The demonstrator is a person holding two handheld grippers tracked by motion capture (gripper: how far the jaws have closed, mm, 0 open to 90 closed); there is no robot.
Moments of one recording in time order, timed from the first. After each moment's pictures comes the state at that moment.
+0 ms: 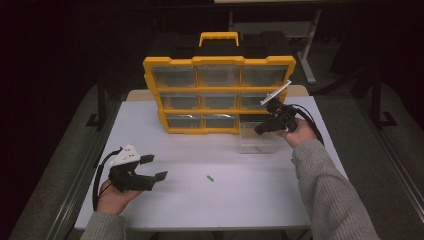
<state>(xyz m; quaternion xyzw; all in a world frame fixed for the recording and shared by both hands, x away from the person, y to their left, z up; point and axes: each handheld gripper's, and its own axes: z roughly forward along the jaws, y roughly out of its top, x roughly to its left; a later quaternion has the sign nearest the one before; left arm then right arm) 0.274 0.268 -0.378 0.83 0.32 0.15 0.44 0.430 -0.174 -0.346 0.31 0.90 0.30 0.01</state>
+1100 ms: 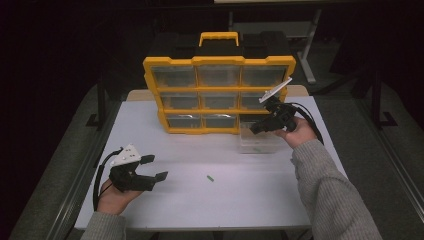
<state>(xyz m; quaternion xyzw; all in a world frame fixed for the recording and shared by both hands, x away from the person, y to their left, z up) 0.273 0.266 -0.378 0.83 0.32 0.14 0.43 0.415 -0.163 -0.323 0.29 0.90 0.33 0.00</state>
